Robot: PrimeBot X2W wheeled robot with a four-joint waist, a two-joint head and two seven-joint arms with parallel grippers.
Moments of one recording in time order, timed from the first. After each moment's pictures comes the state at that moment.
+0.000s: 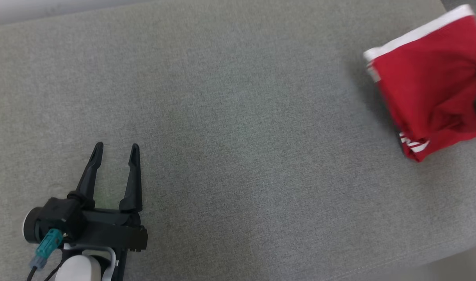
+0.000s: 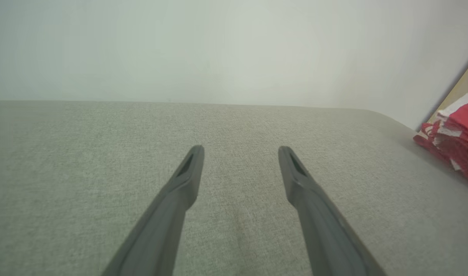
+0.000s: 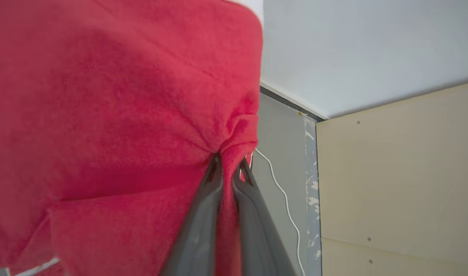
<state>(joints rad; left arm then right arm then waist) -0.25 0.07 -0.01 0.11 -0.16 -0.12 -0.26 -0.99 -0.75 0.66 0.70 0.36 0.13 0.36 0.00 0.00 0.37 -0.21</state>
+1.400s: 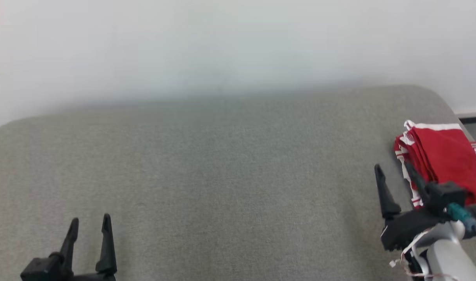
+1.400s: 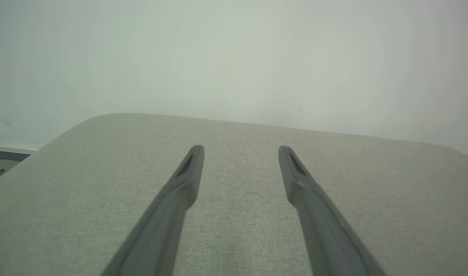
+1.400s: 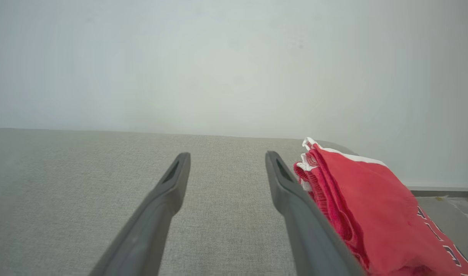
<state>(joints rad) -0.06 0.07 0.12 0.24 -0.18 -0.12 -0.26 -0.34 -0.25 0.10 0.52 0.21 0.13 -0.20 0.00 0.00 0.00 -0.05</state>
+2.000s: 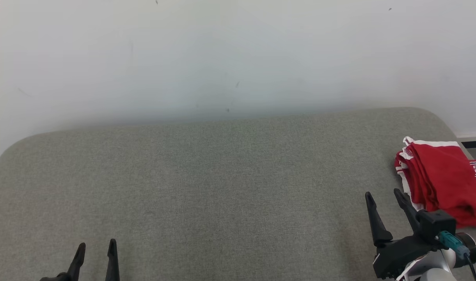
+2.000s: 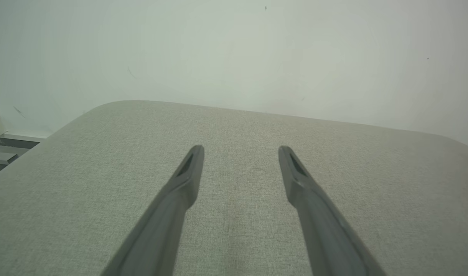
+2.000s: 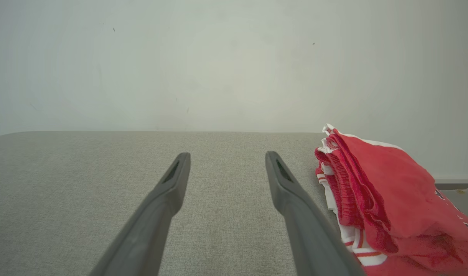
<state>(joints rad) 0.01 0.07 0.11 0.29 -0.18 -0.13 -0.26 -0.19 -0.20 0.08 0.43 0.21 0.13 -0.18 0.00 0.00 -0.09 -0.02</state>
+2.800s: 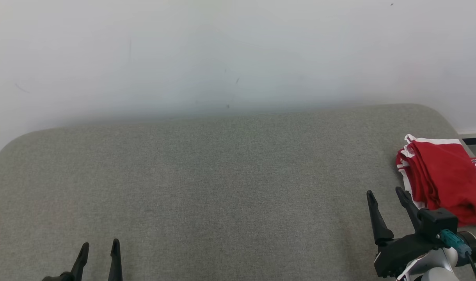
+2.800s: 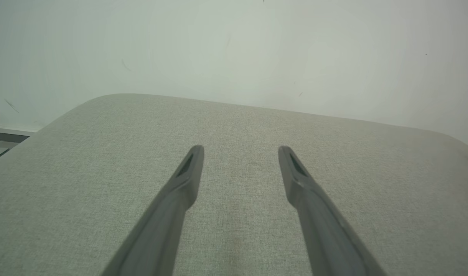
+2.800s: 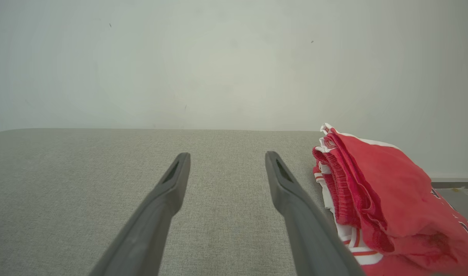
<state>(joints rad) 0.01 0.07 0.10 0.29 -0.19 -0.13 -0.26 -0.18 -0.19 0.06 0.39 0.18 0.13 -0.15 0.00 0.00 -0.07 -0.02</state>
